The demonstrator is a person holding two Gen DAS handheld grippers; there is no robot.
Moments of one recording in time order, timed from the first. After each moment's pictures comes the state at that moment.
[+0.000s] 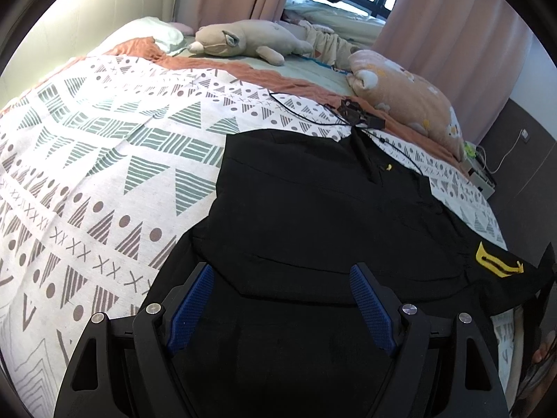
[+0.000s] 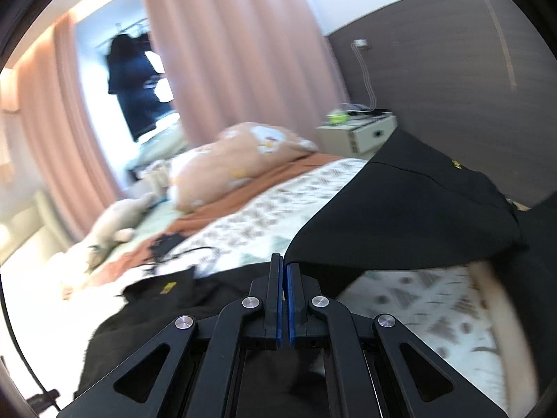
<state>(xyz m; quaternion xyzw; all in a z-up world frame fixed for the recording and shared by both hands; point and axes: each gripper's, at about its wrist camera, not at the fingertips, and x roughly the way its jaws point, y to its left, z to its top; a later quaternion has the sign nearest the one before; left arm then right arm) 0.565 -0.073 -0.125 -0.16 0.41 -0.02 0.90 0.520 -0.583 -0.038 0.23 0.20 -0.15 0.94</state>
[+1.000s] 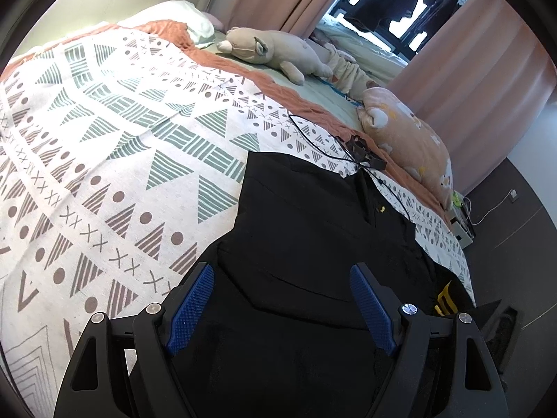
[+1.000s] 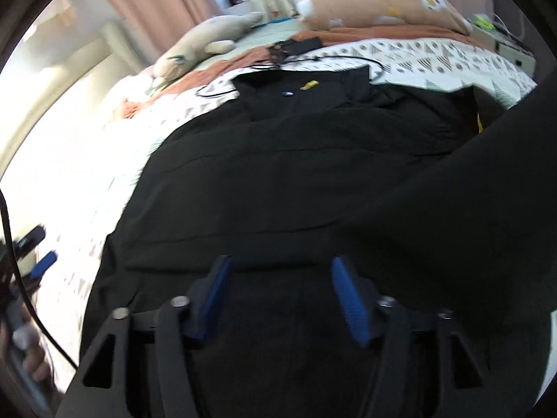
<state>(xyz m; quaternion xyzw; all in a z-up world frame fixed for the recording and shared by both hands) 0.551 -0.018 -0.106 -0.26 0.38 -0.02 0.88 0.596 -0.369 -0.130 0.12 0.47 0.11 0.86</state>
